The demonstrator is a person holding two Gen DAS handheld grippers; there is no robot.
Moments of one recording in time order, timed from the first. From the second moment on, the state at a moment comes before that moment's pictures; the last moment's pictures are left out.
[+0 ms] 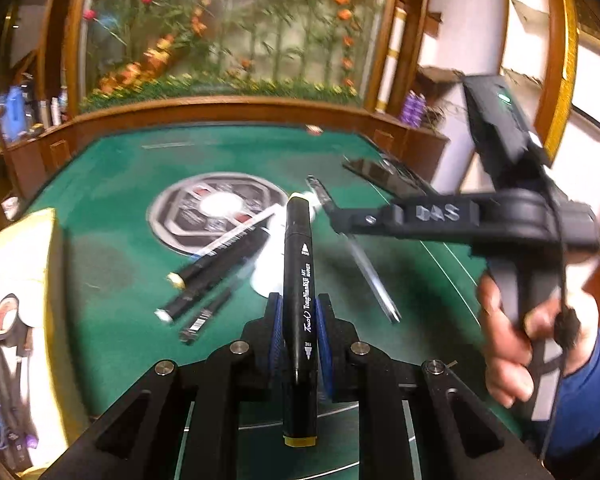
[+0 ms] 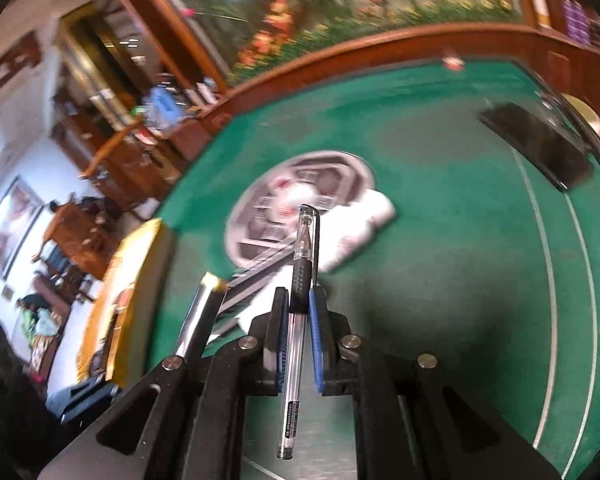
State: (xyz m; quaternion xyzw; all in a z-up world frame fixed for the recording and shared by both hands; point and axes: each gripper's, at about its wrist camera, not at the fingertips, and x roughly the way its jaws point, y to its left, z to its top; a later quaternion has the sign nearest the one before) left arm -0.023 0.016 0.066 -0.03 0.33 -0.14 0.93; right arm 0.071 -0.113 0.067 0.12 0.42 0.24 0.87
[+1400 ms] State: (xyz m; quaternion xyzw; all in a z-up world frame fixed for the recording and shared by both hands) left arm -0.071 0.177 0.079 -0.13 0.26 0.02 0.96; right arm 0.020 0.070 0.091 0.04 0.41 0.40 0.82
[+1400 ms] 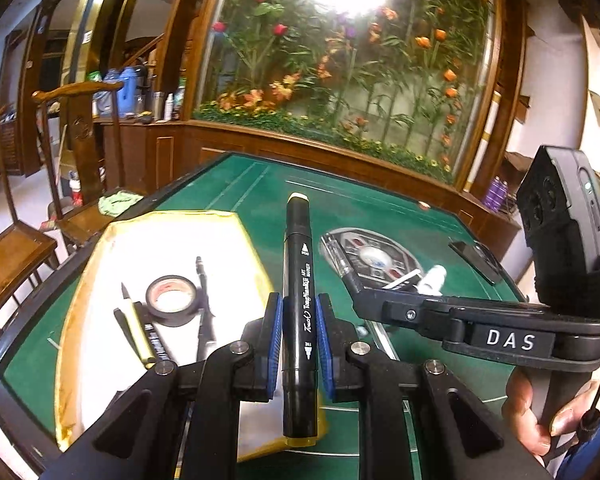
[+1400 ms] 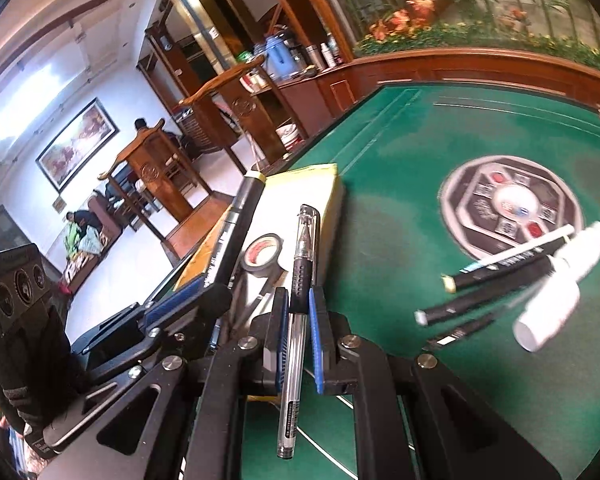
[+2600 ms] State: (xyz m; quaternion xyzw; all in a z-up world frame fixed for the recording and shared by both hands) left arm -0.064 0.294 0.017 -0.23 0.33 0.14 0.91; right arm 0.034 0.182 0.038 -0.04 0.48 0.37 0.79
